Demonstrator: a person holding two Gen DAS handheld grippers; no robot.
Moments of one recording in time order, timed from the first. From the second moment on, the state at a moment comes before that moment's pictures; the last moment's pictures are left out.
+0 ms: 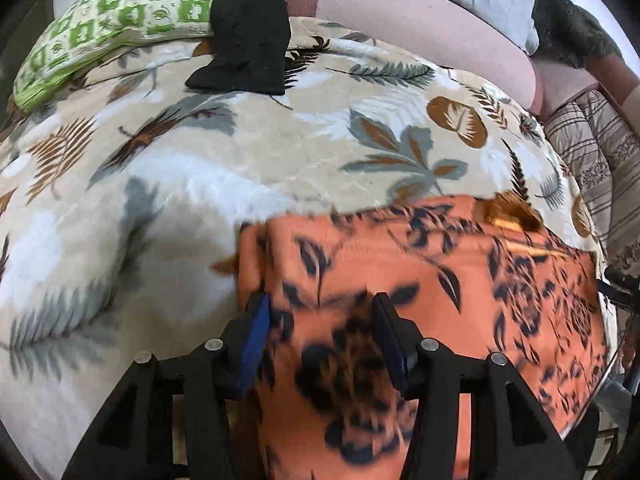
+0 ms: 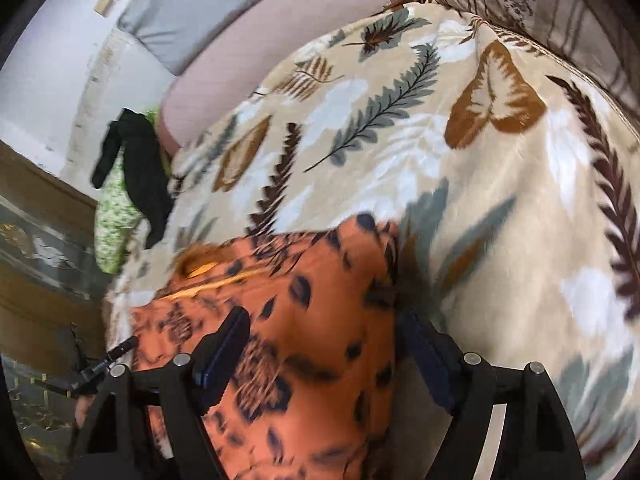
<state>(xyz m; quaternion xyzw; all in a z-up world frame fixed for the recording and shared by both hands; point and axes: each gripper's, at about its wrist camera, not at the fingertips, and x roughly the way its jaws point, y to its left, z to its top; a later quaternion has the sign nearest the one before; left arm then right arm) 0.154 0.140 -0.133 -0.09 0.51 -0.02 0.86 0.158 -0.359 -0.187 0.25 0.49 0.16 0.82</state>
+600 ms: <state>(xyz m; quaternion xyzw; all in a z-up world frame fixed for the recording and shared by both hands) 0.143 0.168 -0.130 -0.09 0.45 0.04 0.89 0.186 -0.355 -0.193 0.17 0.47 0.06 0.87</state>
